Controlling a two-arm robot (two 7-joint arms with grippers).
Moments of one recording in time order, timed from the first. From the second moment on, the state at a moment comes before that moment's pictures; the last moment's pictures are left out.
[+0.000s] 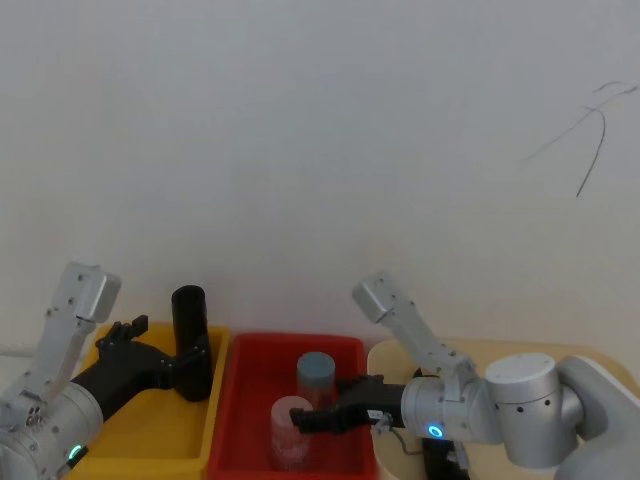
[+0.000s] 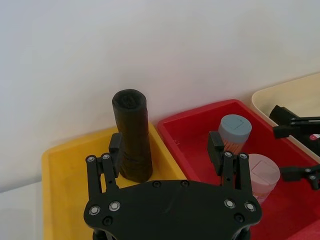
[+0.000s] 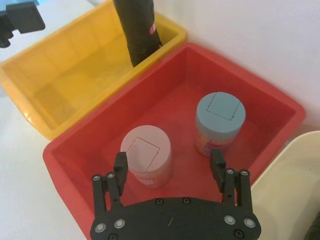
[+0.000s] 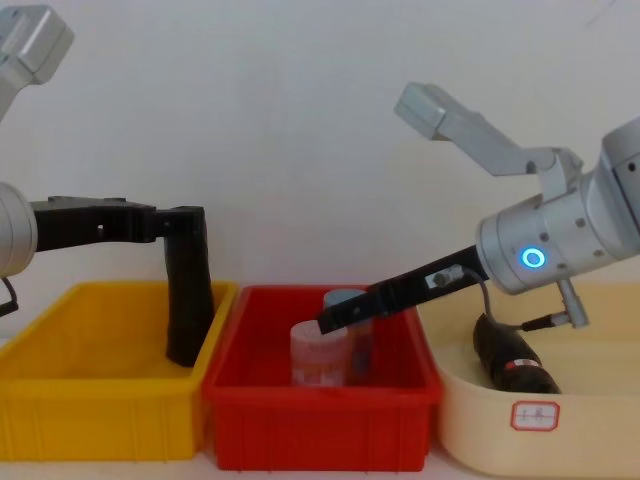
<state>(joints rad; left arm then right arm) -0.39 0.46 0.40 -1.51 -0.51 0.22 -0.11 0.77 0.23 -0.66 -1.05 0.38 0.55 0.50</state>
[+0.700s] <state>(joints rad) -0.39 0.46 0.40 -1.51 -0.51 0.22 -0.11 0.82 0.18 -0.69 -0.95 0.35 0.54 0.56</state>
